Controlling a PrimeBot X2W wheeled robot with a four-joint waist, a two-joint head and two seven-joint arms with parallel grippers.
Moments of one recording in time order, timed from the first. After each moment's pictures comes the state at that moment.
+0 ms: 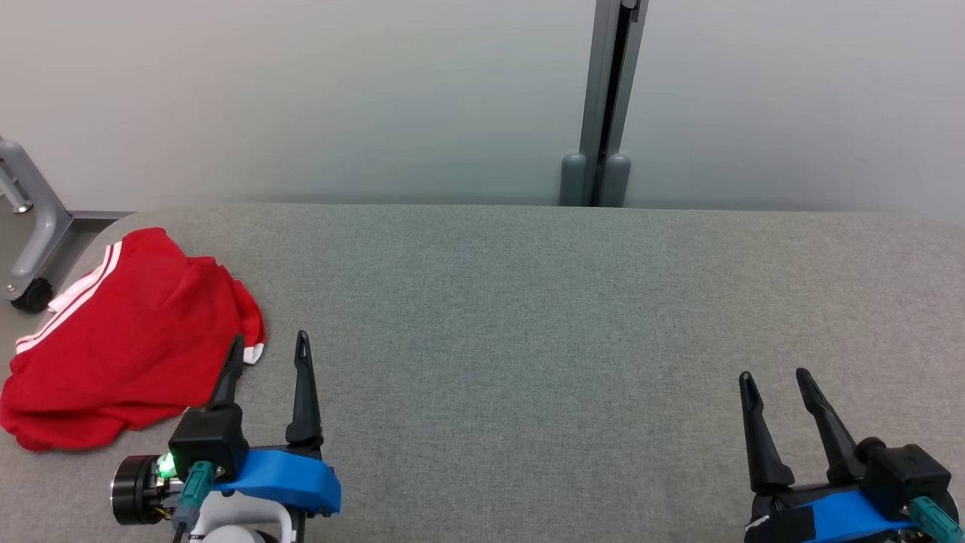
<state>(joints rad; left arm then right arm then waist) -0.07 0.08 -0.13 0.18 -0.13 0.05 -0.16 0.03 -0.05 -0.02 0.12 0.16 0.13 -0.22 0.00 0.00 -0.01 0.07</state>
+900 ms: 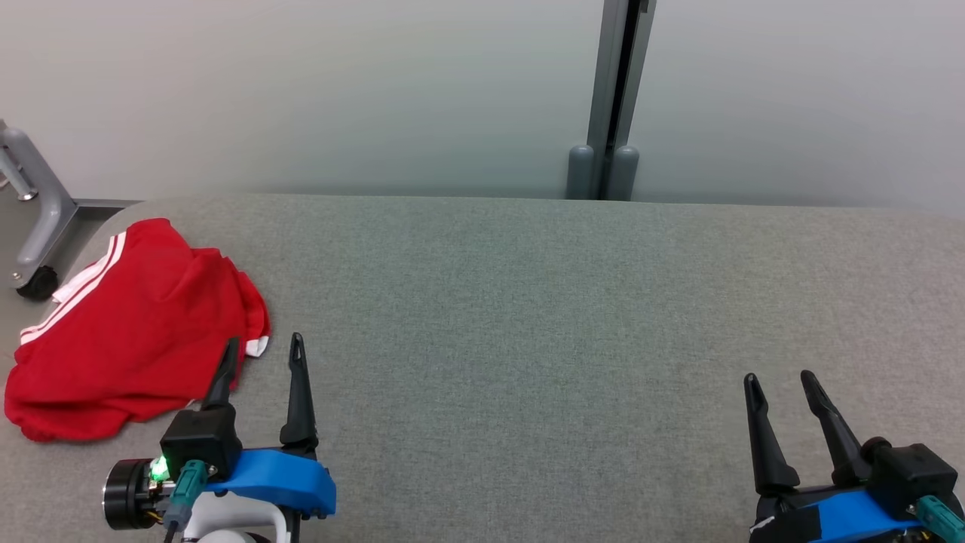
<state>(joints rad) -0.05 0.10 -0.14 0.13 -0.15 0.08 -0.10 0.04 -0.05 -0.04 0.10 0.17 0.13 -0.18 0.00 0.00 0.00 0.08</state>
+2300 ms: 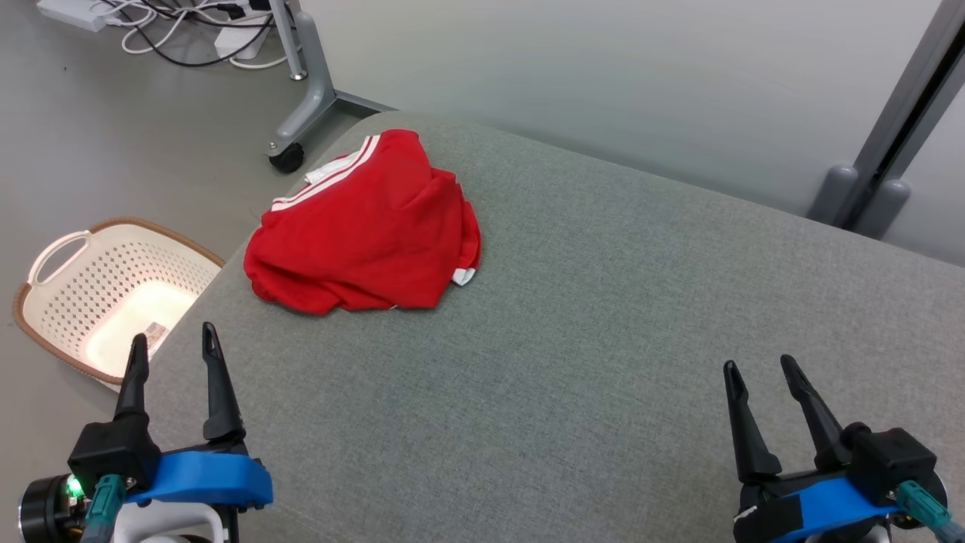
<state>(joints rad) -0.02 0.16 -0.05 0.05 -0.20 0.15 -0.13 0.01 -0.05 0.00 0.09 0.15 0.13 -0.18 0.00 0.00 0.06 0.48</state>
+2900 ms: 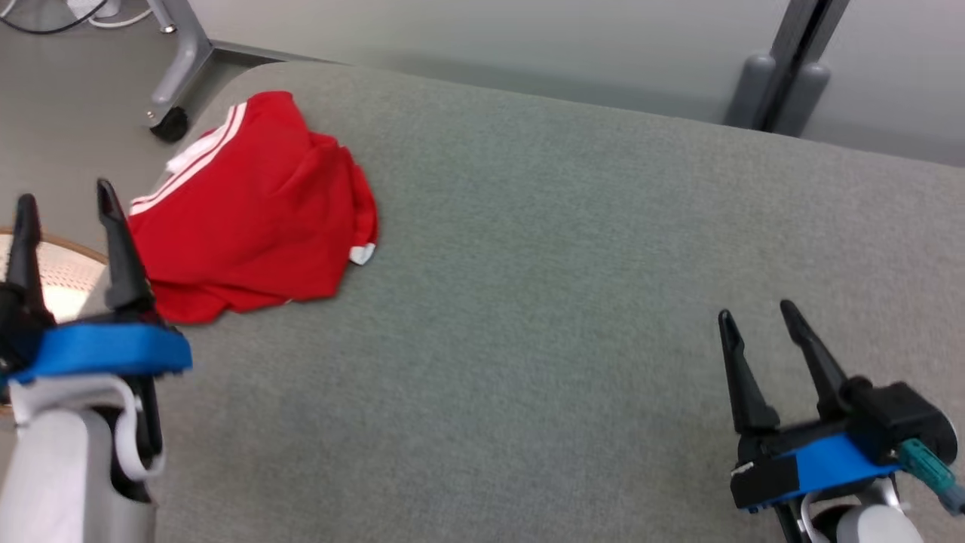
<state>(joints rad) -0.28 0.24 0.02 0.09 -0.28 0.12 -0.14 -0.06 -0.05 0.01 0.02 0.09 0.13 -0.14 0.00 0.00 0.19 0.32</state>
